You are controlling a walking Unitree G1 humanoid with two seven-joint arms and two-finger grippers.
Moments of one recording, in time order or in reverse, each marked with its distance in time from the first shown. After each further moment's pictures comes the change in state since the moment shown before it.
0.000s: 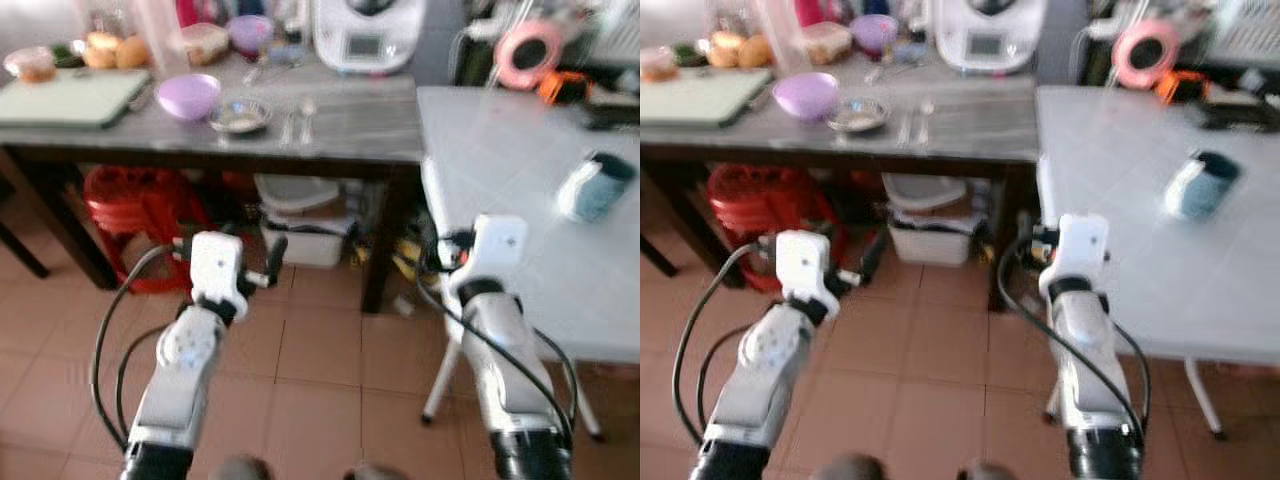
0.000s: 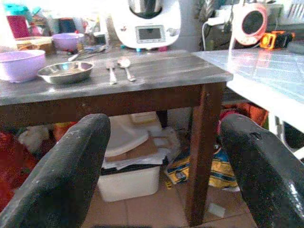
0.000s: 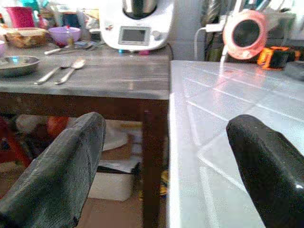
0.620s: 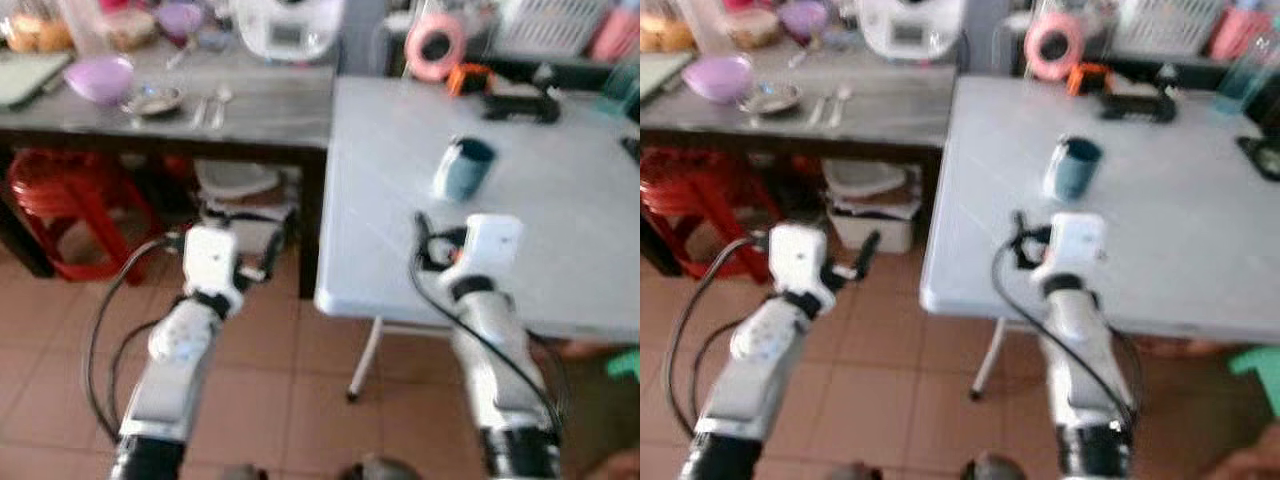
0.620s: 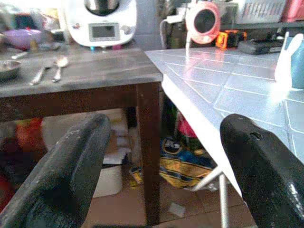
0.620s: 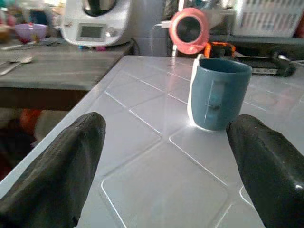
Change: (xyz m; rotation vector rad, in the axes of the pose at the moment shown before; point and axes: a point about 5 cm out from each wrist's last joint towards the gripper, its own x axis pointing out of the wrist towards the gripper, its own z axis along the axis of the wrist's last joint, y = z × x) left arm 0.000 0.005 -0.002 0.005 0.016 0.013; right arm 0.001 0.007 -0.002 0.013 0.005 0.016
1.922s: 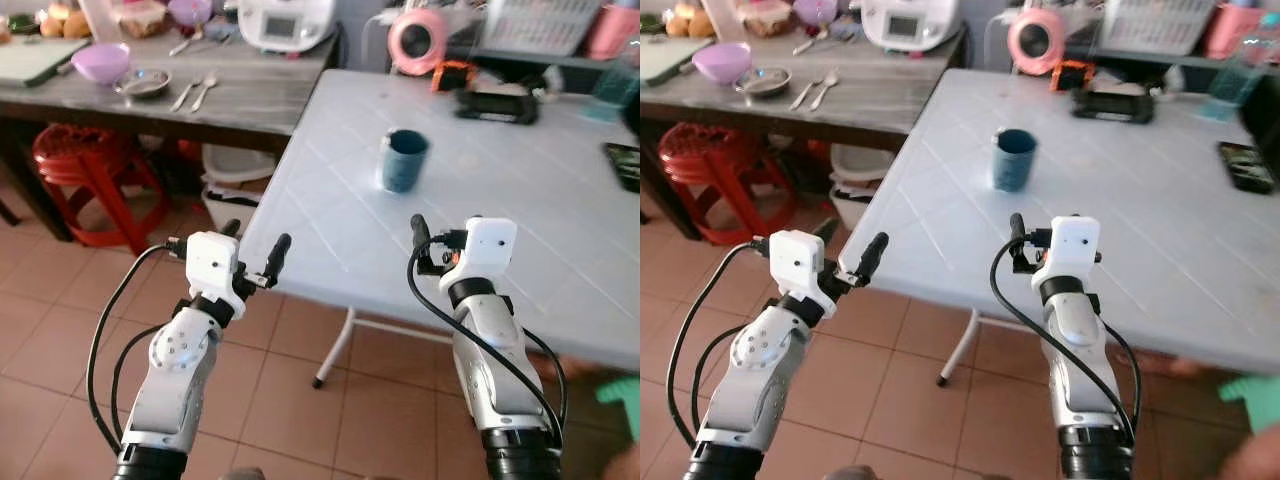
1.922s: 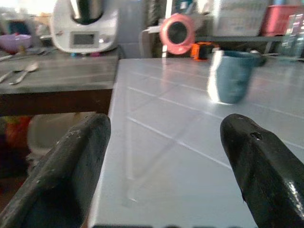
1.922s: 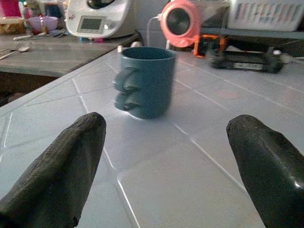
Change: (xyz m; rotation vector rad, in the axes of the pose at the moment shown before) left arm -0.007 -0.007 0.004 -0.044 -0.053 -0.071; right arm -0.002 -0.003 -0.002 -0.012 0.009 -0.004
